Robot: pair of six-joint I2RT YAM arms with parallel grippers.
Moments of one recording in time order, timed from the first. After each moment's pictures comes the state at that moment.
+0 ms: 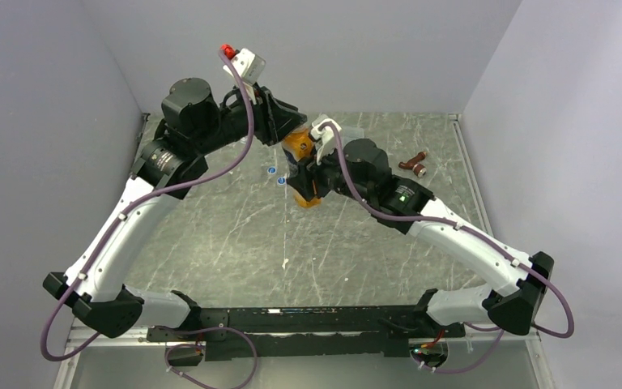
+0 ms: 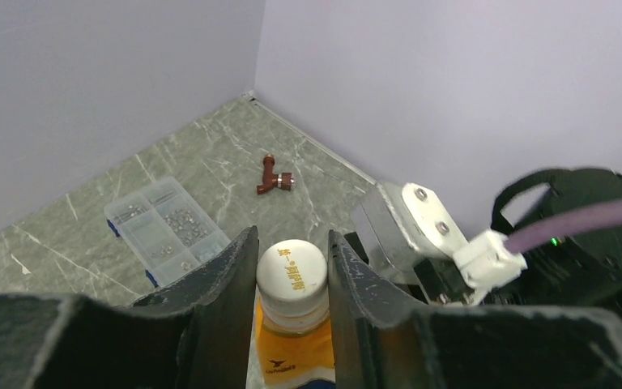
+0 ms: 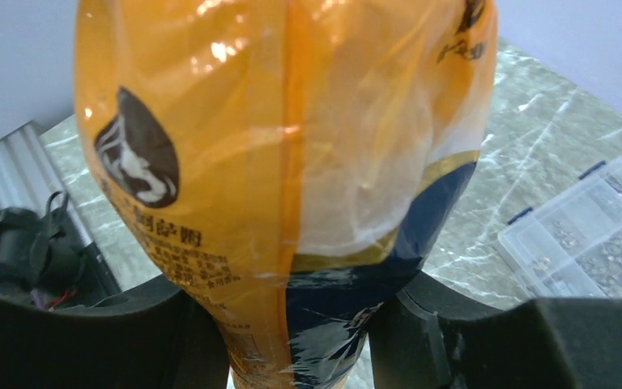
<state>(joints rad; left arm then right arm) -0.61 1.32 1.72 -0.38 0.36 -0.26 0.92 1.27 1.31 -0.29 0.04 0.11</state>
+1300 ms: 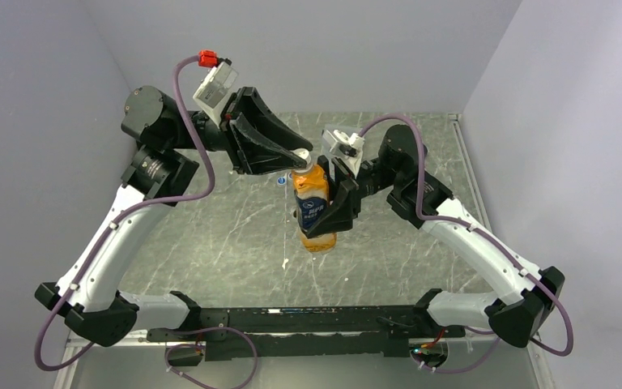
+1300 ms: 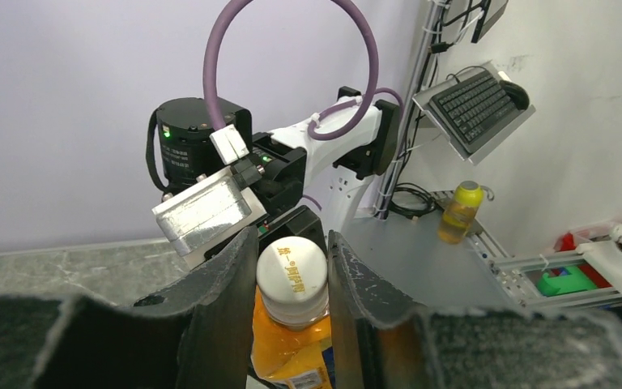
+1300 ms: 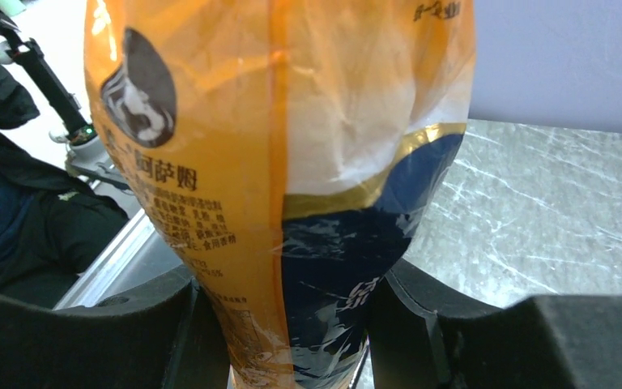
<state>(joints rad) -0.59 1.27 1.68 0.09 1.14 -0.52 0.71 1.21 1.25 0.07 -1.32 0.34</state>
